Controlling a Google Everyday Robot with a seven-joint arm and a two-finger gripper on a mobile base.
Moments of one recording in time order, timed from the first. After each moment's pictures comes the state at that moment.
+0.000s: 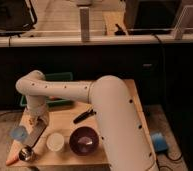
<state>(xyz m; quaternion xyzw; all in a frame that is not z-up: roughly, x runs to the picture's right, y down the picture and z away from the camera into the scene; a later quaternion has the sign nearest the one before) -0.298 0.178 0.762 -0.28 -0.37 -0.66 0.59</state>
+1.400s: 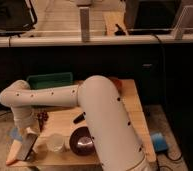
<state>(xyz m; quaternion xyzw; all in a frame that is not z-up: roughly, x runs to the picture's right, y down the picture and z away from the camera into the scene) -0.339 0.227 0.734 -0.28 -0.38 -0.70 0.53</state>
